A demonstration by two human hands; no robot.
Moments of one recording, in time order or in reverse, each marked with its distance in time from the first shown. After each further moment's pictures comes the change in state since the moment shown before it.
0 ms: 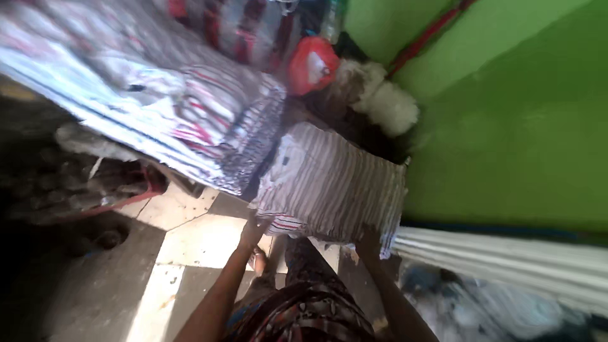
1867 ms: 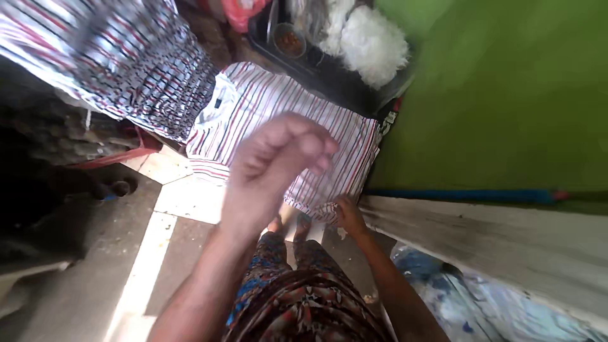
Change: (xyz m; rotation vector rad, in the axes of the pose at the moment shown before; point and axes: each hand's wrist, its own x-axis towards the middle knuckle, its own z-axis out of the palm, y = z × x) left_hand -0.204 0.263 0.210 -0.340 -0.162 1.061; right_hand 0.061 0.163 -0.038 0.107 -0.247 -0.690
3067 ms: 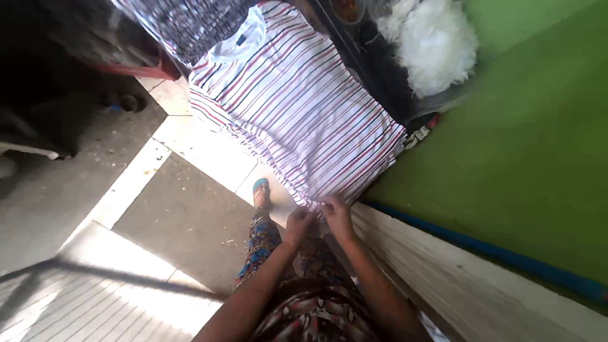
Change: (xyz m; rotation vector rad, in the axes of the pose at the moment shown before) left_hand -0.178 -0.222 0.141 -0.202 0.759 -1.055; right_hand -0.005 0.001 -0.016 0.296 -0.032 -0.164
